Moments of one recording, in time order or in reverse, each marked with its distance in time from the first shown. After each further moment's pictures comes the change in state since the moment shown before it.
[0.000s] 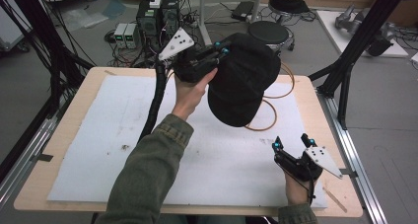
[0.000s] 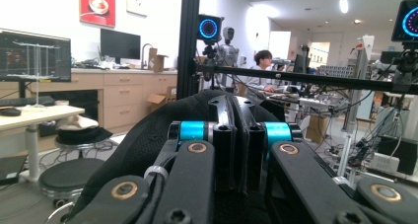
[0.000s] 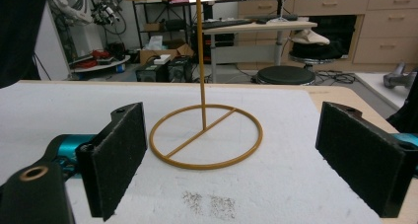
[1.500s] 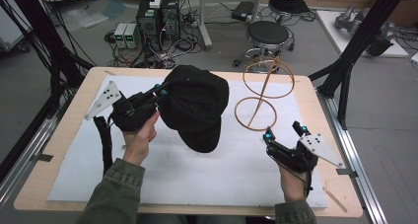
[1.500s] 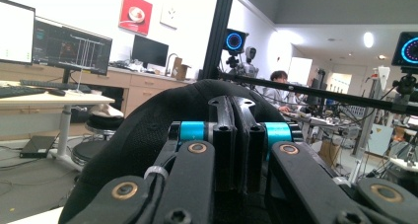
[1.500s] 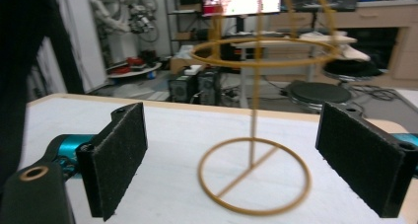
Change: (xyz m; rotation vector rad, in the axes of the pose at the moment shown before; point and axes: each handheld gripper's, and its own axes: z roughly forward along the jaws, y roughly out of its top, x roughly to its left) left arm -0.002 -0.042 -0.157 -0.081 0.112 -0.098; right arm 0.028 0.046 0.000 -0.021 0.102 -0.007
